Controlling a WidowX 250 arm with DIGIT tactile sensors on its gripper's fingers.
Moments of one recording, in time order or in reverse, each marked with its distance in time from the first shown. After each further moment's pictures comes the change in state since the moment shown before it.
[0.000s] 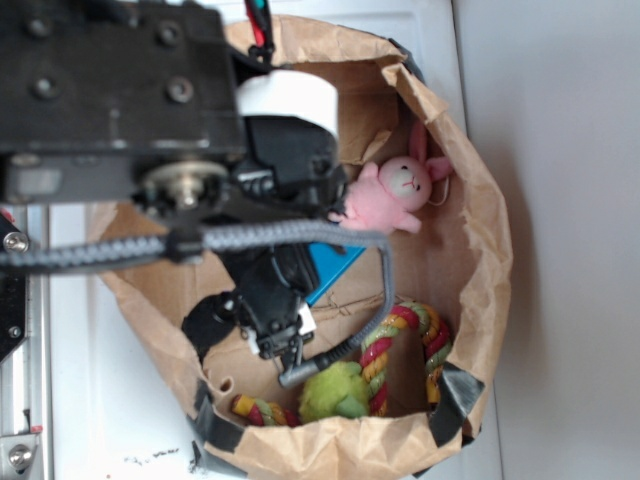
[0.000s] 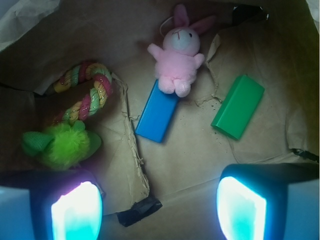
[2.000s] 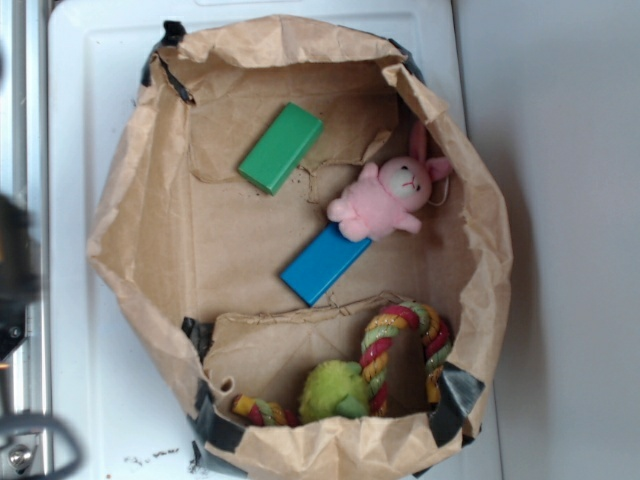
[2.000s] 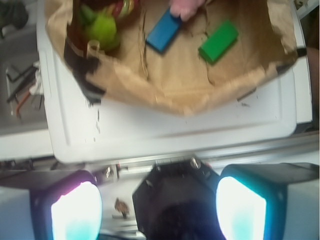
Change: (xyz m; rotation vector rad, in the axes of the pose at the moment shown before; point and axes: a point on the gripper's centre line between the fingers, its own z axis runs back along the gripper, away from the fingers) arm -0.075 -0.005 0.090 0.068 0.140 -0.193
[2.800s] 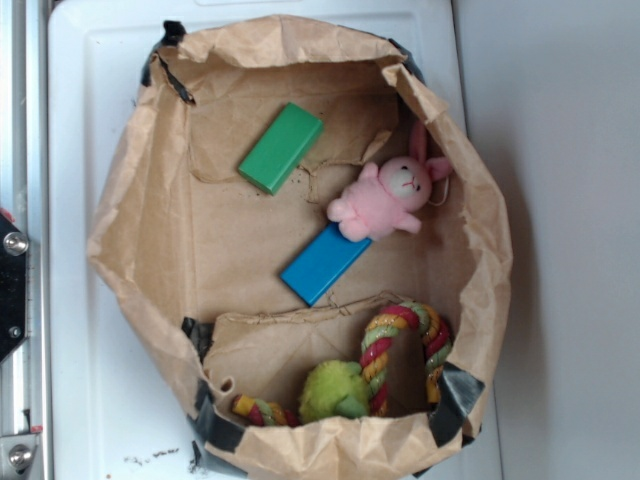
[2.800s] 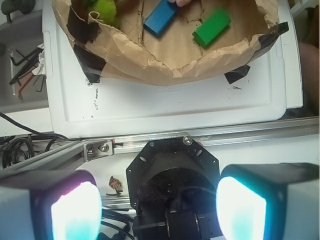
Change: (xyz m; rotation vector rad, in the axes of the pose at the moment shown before) arm -0.048 0.005 0.024 0.003 -0.002 -0.103
